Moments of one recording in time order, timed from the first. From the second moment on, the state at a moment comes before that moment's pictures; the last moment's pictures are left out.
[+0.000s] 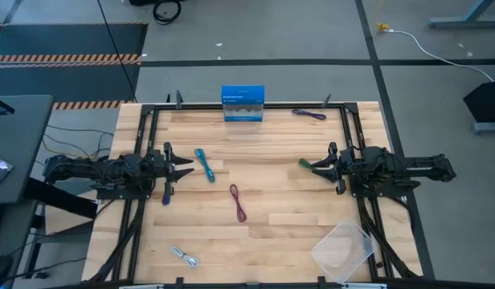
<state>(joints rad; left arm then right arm) -0.08 0.14 0.01 0.14 -0.25 -0.01 0.01 0.01 0.05 -0.08 0.00 0.15</state>
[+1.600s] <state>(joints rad) -0.08 0.14 0.01 0.41 -0.27 -0.21 0.01 0.01 0.05 0.17 0.03 0.20</state>
